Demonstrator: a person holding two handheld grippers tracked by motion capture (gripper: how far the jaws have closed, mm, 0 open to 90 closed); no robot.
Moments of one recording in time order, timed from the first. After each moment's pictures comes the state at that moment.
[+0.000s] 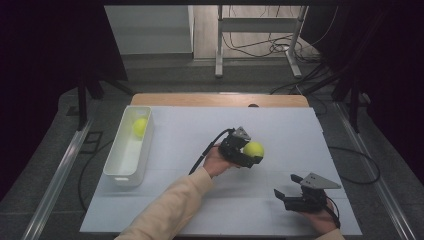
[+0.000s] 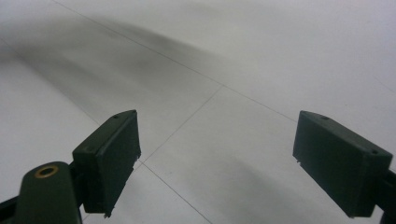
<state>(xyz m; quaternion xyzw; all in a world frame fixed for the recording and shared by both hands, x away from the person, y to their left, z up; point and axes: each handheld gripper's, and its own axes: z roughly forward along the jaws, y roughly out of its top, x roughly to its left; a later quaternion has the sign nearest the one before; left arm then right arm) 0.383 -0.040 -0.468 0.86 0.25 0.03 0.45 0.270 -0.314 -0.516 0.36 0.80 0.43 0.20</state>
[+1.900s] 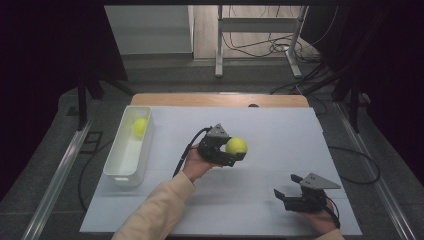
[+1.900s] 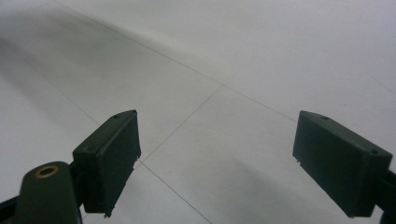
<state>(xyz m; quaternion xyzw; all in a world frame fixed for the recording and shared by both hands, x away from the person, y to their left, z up) 0.359 0.020 -0.448 0.83 0.28 0.06 0.48 0.270 -0.313 -0.516 0.36 0.80 0.43 0.20</state>
